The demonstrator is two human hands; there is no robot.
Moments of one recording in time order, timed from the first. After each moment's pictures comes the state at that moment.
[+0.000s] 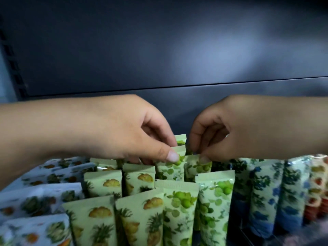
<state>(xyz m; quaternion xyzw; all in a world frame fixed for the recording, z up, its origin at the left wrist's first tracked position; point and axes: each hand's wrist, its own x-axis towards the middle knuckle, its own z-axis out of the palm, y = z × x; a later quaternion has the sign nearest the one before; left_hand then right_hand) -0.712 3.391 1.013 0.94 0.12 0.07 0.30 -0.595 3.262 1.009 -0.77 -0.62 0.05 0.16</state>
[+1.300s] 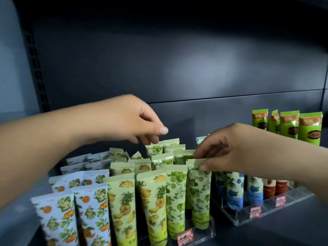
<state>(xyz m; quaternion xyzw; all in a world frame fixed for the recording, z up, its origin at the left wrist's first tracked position) -0.729 3.387 1.028 0.95 0.16 0.15 0.24 -0.619 3.224 0.989 -0.81 -0.54 0.02 0.24</state>
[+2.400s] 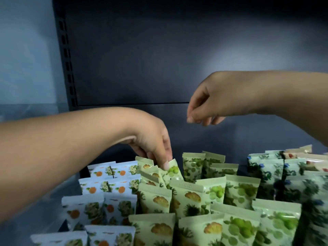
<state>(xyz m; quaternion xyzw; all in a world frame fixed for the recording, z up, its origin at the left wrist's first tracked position) -0.691 3.462 1.015 0.93 0.28 -0.06 0.21 -0.598 3.342 1.055 -0.78 -0.57 0.02 0.25</state>
